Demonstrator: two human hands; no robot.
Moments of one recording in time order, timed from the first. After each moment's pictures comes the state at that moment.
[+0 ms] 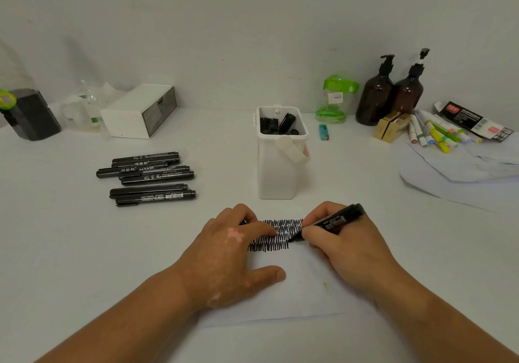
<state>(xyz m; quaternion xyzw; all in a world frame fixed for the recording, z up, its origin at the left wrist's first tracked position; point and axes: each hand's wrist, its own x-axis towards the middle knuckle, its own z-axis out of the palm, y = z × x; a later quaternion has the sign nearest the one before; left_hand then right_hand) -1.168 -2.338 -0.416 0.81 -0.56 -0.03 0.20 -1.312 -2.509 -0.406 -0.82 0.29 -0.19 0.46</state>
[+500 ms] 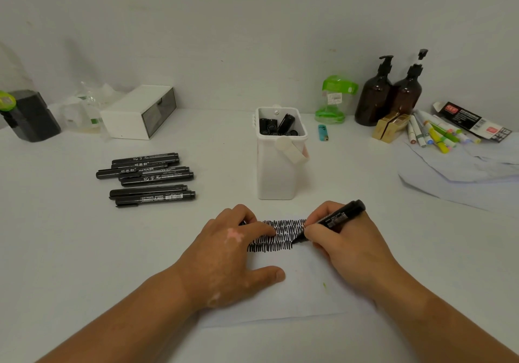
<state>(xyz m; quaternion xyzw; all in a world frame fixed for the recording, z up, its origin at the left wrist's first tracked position) -1.169 -2.337 -0.415 0.80 -0.56 -0.04 0.20 -1.311 -2.511 -0.407 -0.82 0.30 -0.20 0.45</state>
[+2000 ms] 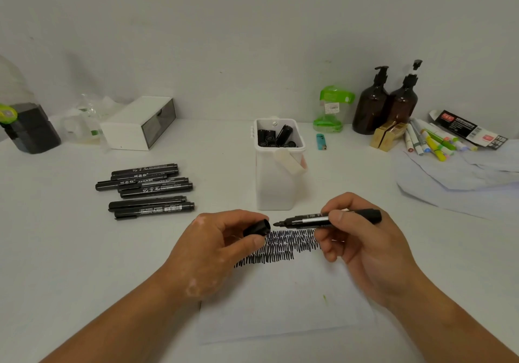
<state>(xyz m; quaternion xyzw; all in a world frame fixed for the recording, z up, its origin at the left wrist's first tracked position) -1.153 -2.338 -0.404 0.72 -0.43 -0.19 0.51 -1.319 -2.514 -0.389 -0.60 0.14 -0.27 0.74</state>
